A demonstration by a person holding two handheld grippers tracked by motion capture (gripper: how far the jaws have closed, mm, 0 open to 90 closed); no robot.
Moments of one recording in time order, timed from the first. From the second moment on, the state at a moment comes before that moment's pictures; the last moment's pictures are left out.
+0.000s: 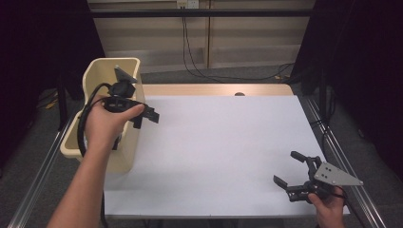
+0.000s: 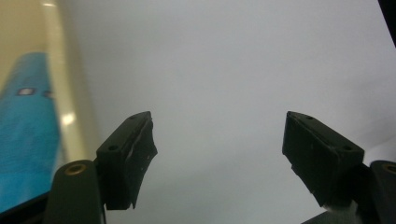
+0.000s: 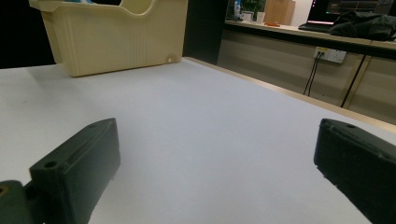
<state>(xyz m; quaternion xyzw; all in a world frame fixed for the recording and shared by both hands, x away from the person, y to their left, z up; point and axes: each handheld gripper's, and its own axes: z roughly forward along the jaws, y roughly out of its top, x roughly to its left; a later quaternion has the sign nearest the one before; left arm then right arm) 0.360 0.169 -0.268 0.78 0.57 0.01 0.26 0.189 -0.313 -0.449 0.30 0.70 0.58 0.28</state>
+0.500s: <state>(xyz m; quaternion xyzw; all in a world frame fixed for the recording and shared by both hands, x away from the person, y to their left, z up) 0.360 0.126 -0.322 0.81 0.54 -0.03 0.24 0.190 -0.315 -0.449 0.30 0.70 0.58 0.28</state>
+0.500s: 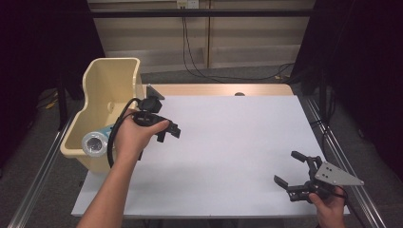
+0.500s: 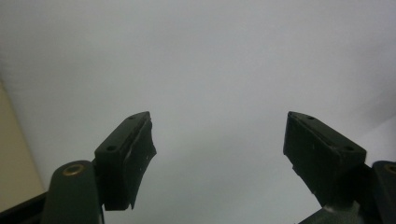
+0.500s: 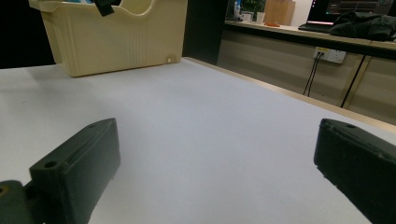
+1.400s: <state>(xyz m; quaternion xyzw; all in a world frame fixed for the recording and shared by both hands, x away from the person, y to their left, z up) 0.309 0.121 -0.425 0.79 0.47 0.10 0.38 0.190 -0.314 -0.449 0.30 0.71 0.58 0.28</state>
